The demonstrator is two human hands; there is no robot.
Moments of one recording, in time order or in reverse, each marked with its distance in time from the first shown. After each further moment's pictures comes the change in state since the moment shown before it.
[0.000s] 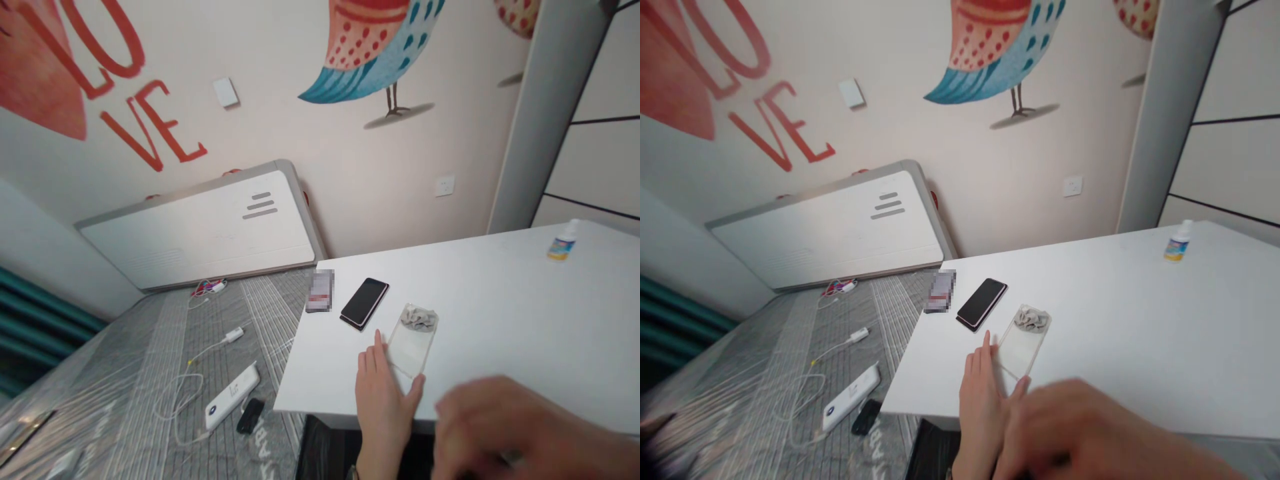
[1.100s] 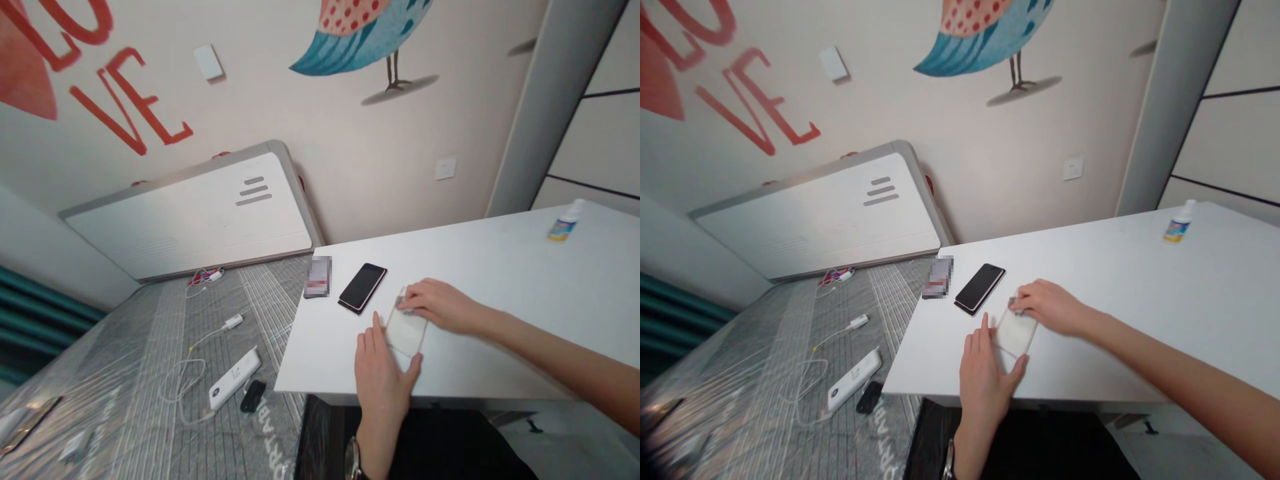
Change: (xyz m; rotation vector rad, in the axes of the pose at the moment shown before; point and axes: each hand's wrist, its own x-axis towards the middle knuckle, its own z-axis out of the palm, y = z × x) left_hand 0.003 0.005 -0.001 0.009 0.000 0.008; right_hand 0.018 0.150 0.010 -0.407 -0.091 0.358
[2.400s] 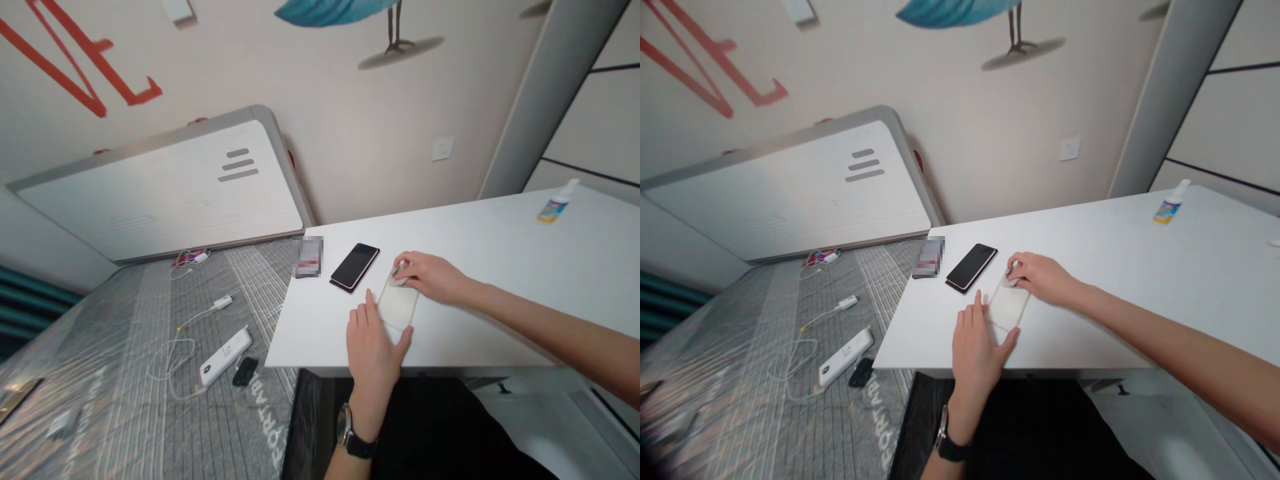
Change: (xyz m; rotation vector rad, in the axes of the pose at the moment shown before) left_hand 0.002 0.006 -0.002 0.088 0.005 0.016; right_hand -0.002 0.000 0.003 -0.055 0.098 0.034
